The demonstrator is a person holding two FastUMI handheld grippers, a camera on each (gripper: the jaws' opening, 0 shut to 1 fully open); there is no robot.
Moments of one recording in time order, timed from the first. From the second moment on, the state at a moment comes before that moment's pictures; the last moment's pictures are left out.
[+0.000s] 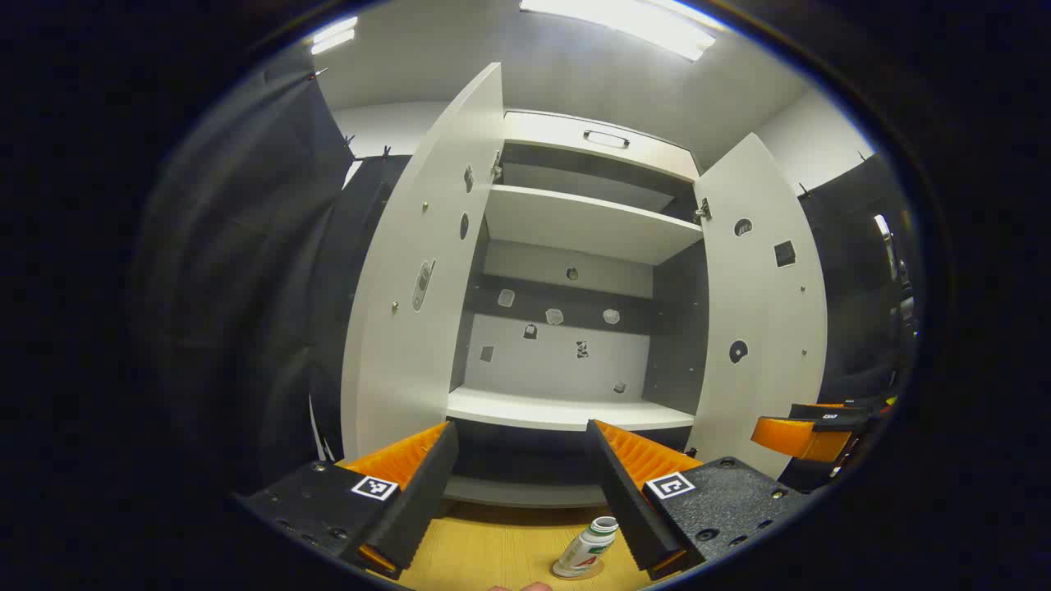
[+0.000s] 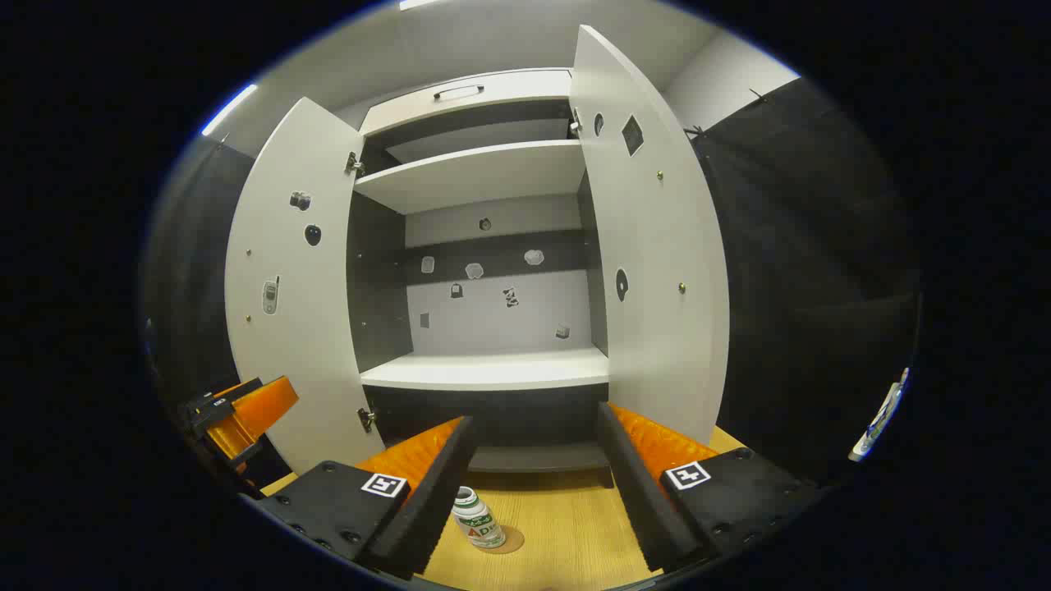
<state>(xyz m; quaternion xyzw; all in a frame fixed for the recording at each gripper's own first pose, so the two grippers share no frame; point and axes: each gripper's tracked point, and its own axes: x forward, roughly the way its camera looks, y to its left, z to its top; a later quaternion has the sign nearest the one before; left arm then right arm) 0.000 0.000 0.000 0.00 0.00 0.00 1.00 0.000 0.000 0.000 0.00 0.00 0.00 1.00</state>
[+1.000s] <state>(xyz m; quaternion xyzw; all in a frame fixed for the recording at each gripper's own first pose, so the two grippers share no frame) 0.021 -0.009 0.010 0.01 -0.02 0.01 1.00 0.009 -0.018 0.007 0.01 0.00 0.01 1.00</state>
